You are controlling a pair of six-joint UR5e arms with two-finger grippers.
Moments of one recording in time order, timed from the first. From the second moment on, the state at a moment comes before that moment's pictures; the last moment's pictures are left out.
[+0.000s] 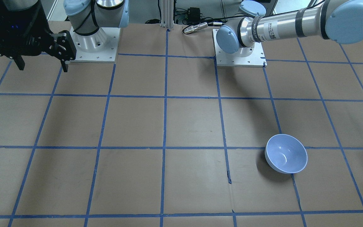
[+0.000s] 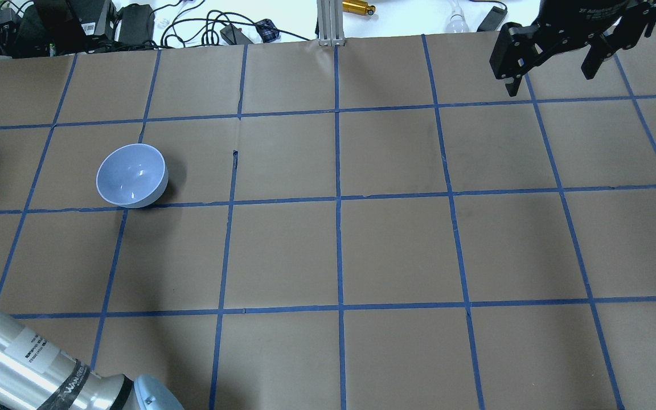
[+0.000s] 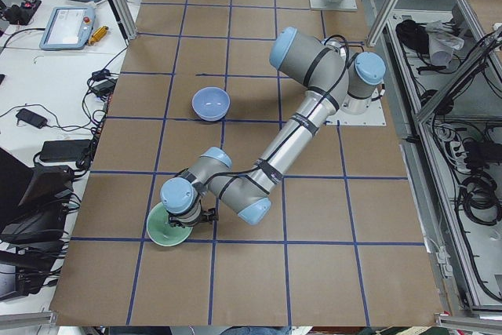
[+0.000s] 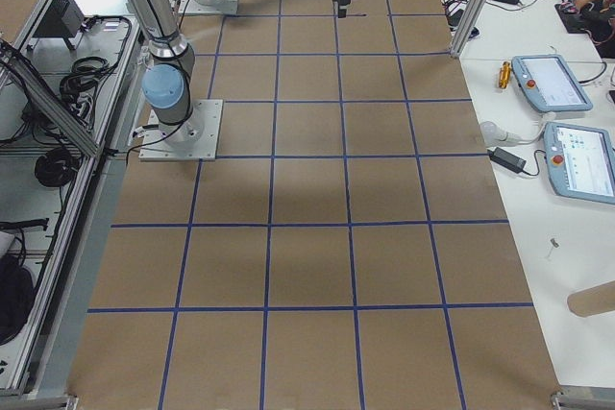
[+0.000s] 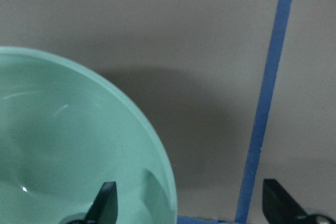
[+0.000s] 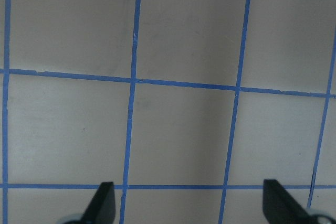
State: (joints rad) left arm -0.69 -2.47 -0.97 -1.27 1.58 2.30; right arm 1.59 -1.53 1.37 -1.45 -1.73 -0.09
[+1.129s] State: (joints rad) left arm -0.69 -2.47 -0.98 -1.25 1.58 2.35; right arm 1.59 -1.53 1.37 -1.45 -1.73 -0.09
